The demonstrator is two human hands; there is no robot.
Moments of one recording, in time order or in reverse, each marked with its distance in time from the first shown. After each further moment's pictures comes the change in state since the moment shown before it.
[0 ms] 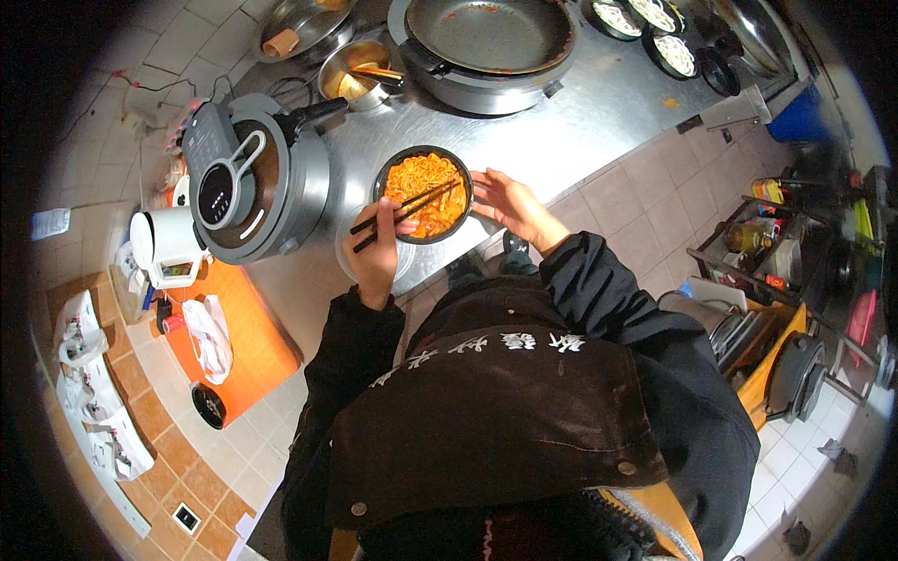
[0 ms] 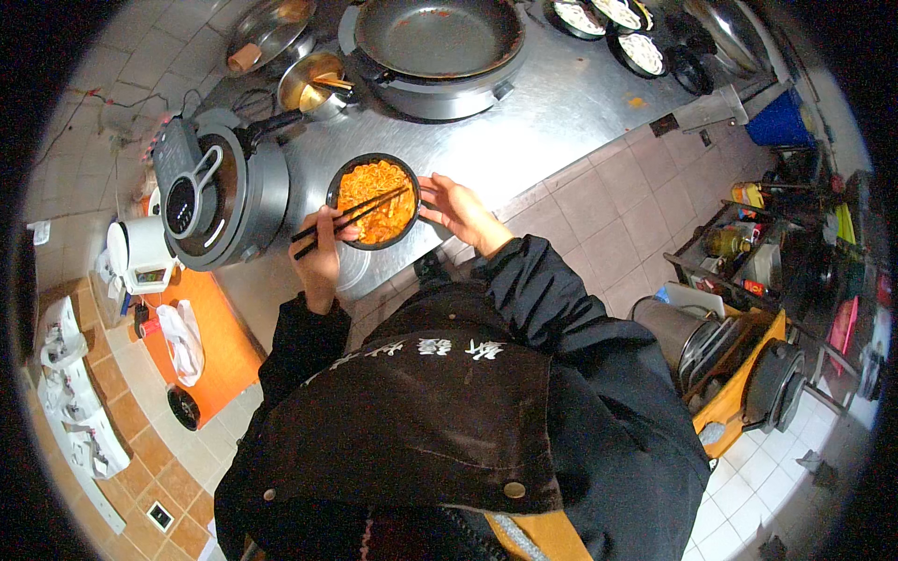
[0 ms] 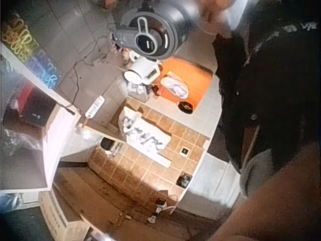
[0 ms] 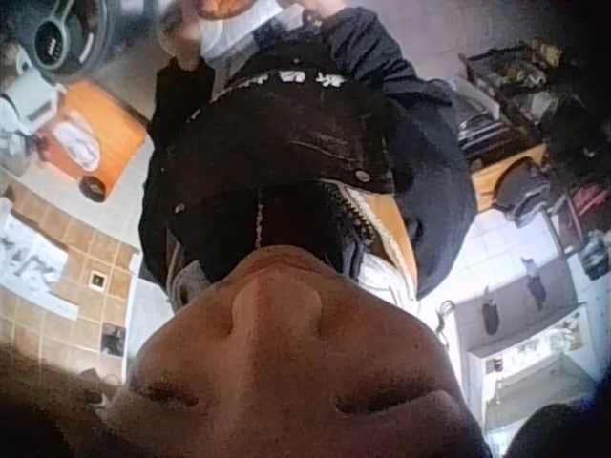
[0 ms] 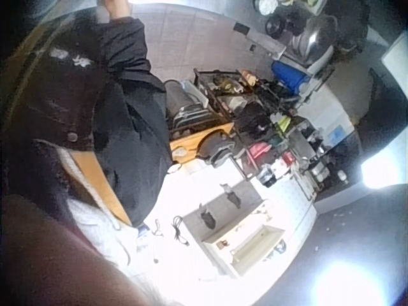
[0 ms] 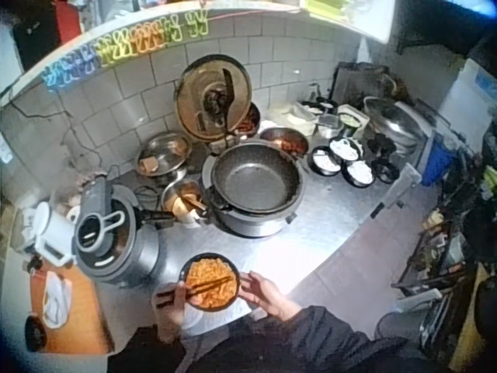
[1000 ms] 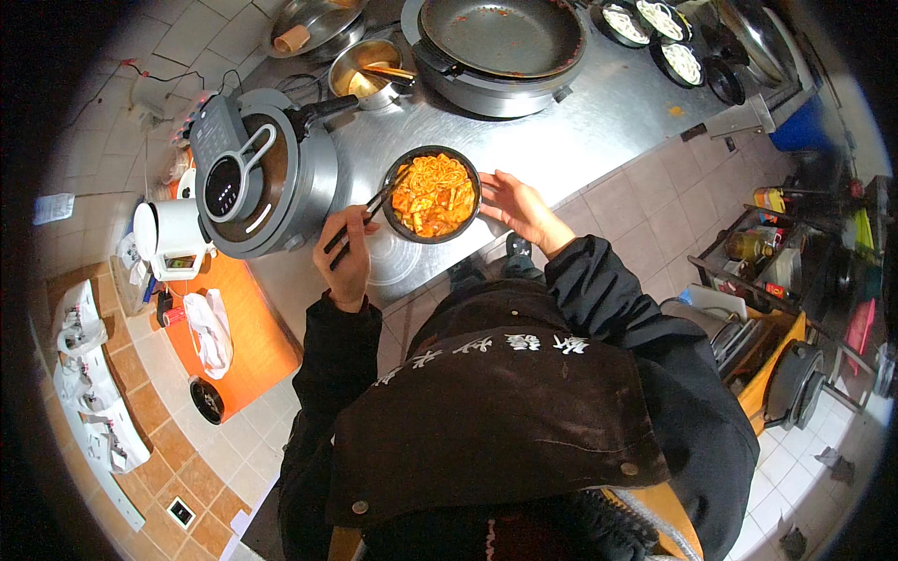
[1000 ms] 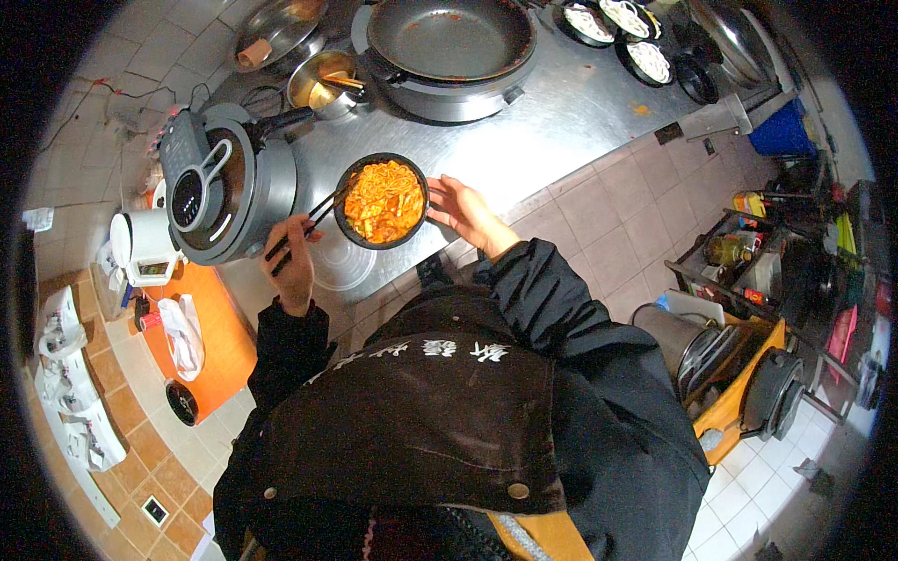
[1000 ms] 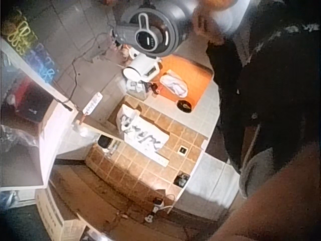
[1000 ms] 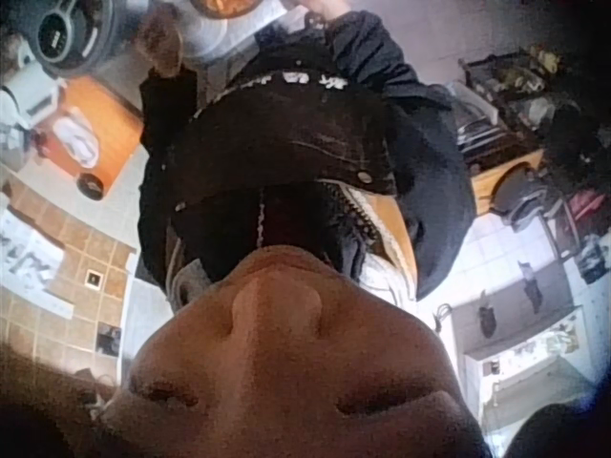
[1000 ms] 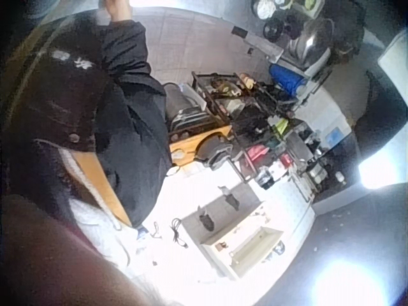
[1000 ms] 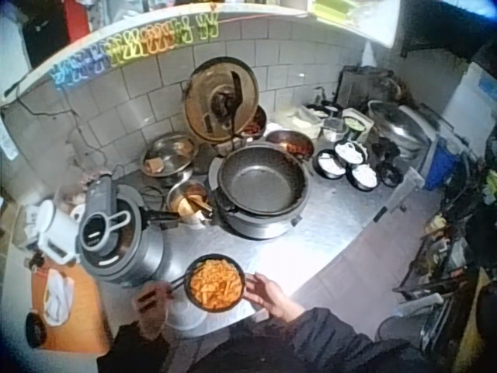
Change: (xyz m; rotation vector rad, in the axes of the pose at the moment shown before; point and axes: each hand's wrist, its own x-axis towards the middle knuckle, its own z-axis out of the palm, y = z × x) left_hand 0.001 0.003 -0.053 0.156 0.059 0.265; right_hand -0.001 0.002 0.001 -0.013 -0.001 -0.010
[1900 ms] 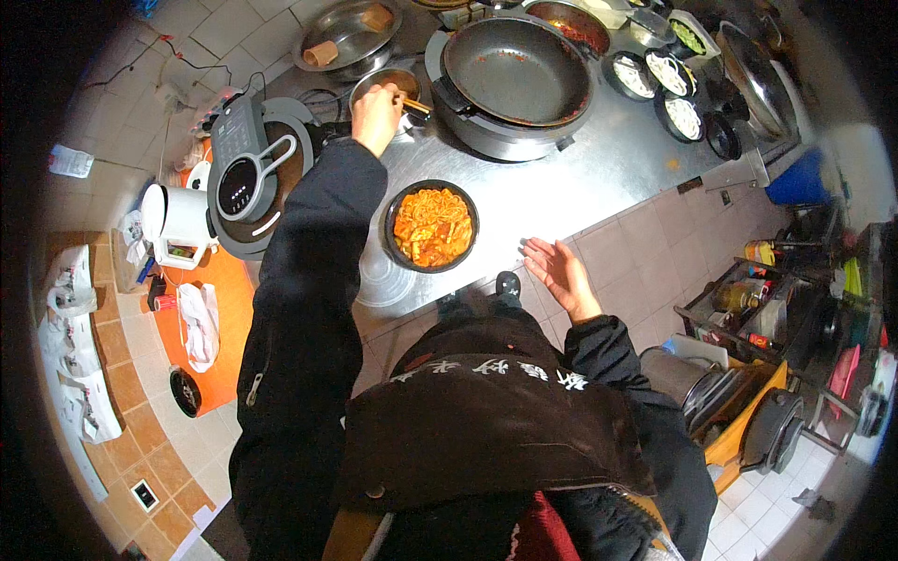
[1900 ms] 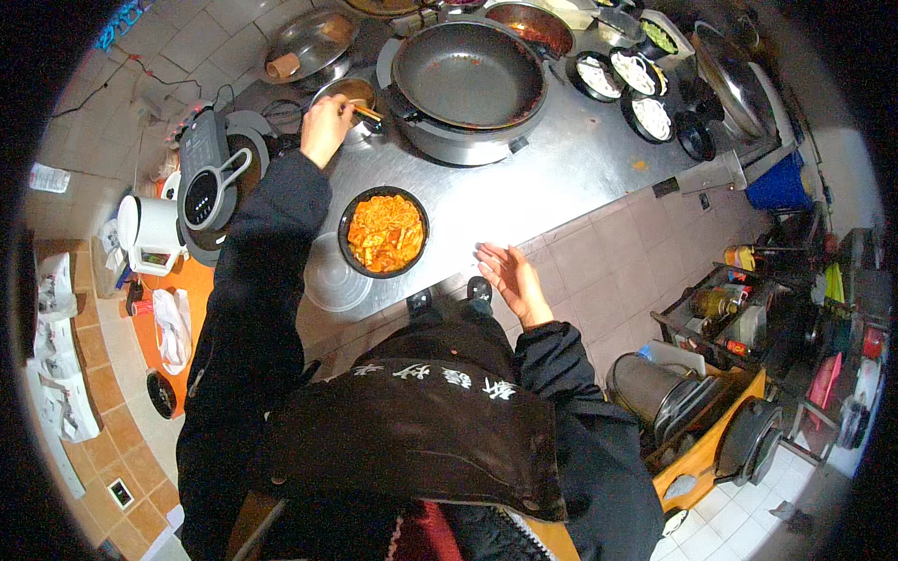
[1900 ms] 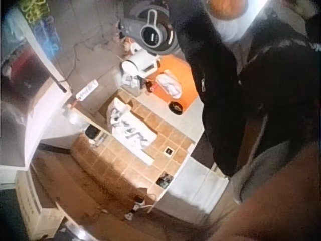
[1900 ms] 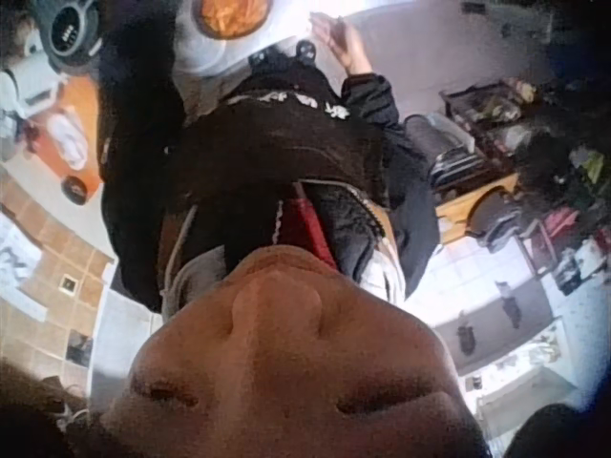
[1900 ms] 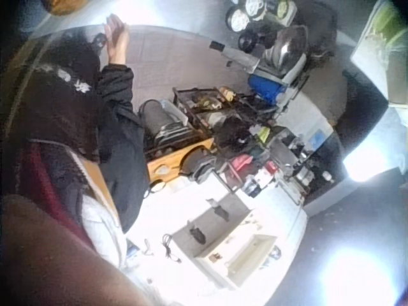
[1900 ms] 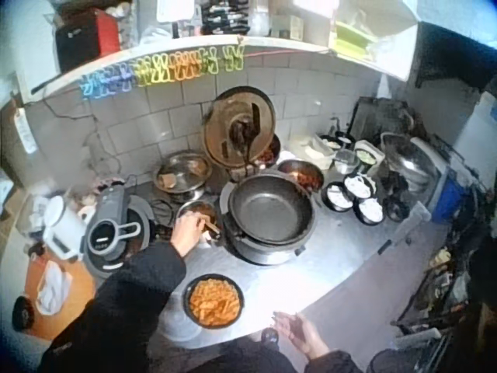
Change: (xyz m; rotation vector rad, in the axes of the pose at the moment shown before) left_hand 0.219 -0.072 0.086 0.847 -0.144 0.245; right_hand -0.063 0.000 -0.089 0.129 0.074 -0.098
